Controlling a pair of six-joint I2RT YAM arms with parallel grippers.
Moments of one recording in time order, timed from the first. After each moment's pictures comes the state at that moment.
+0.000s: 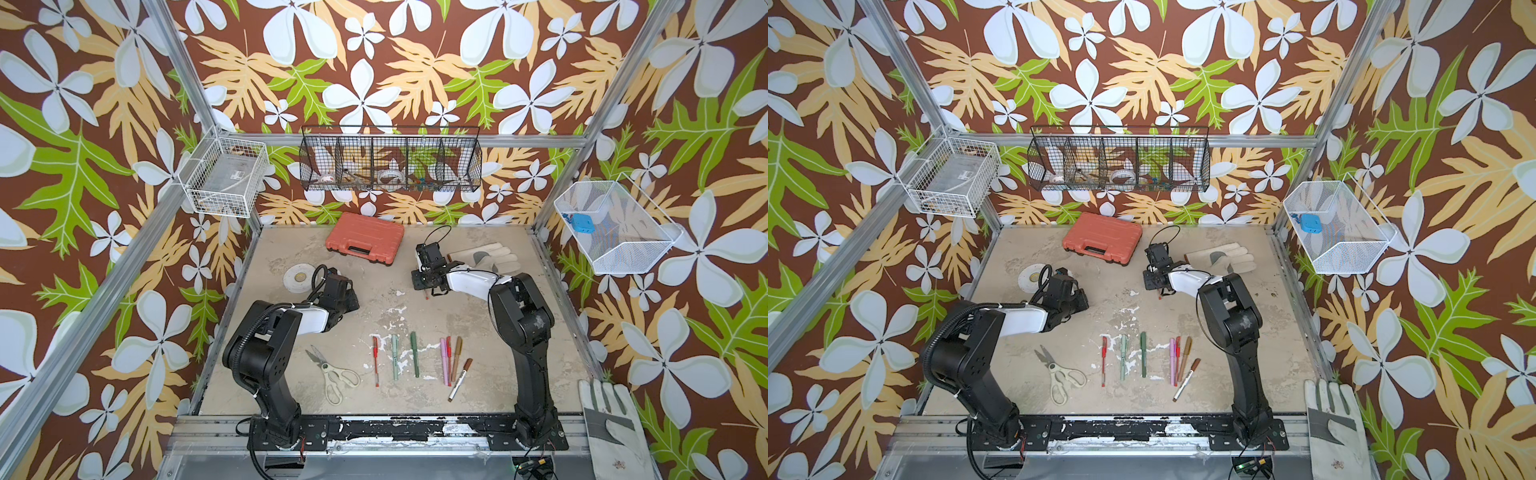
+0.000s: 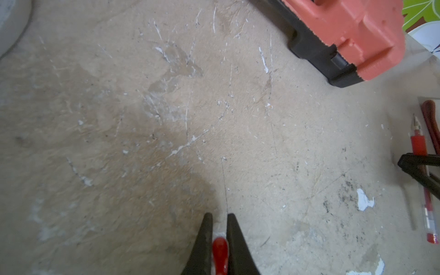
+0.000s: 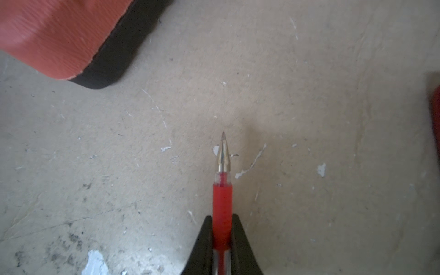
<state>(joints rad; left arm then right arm) -0.32 1.74 0.75 0.22 -0.05 -0.59 0.48 2.16 1.49 -0.30 0.10 0.22</state>
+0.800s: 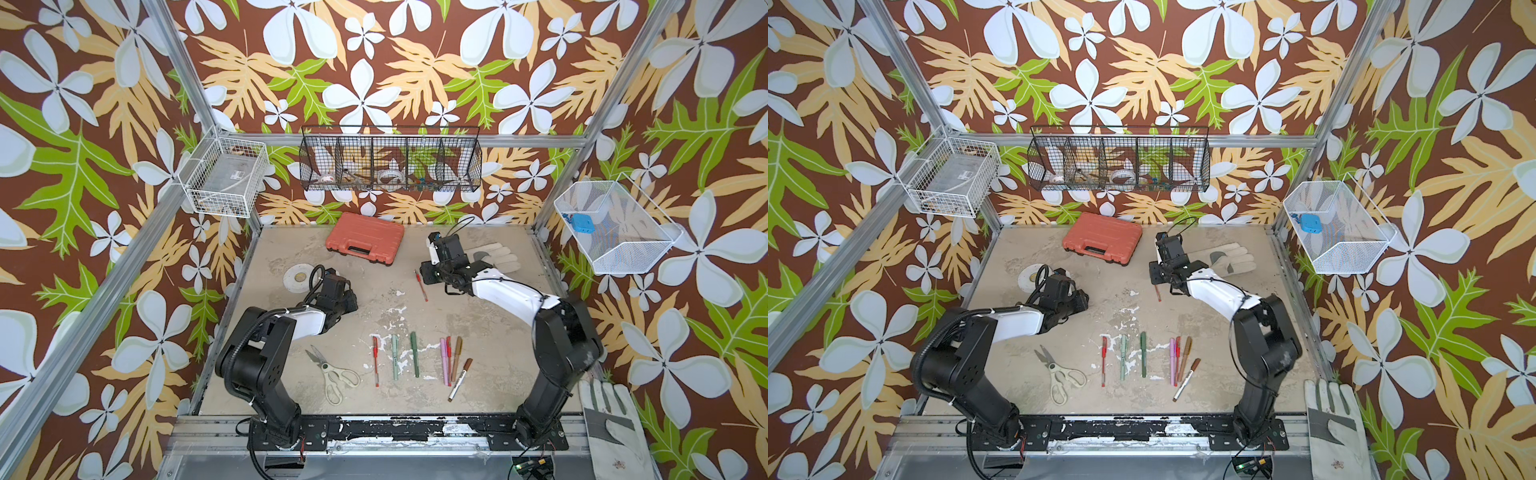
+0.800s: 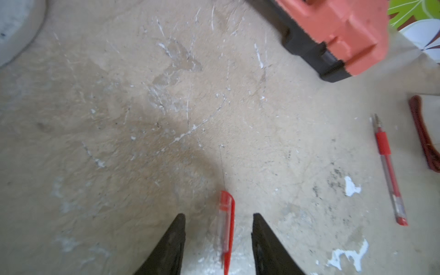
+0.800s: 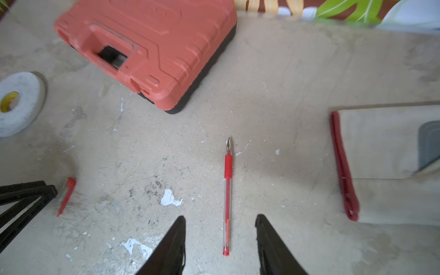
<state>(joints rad) -0.33 1.63 0.71 0.17 -0.04 -0.59 0.48 1.72 1.26 -0.30 0.07 0.23</state>
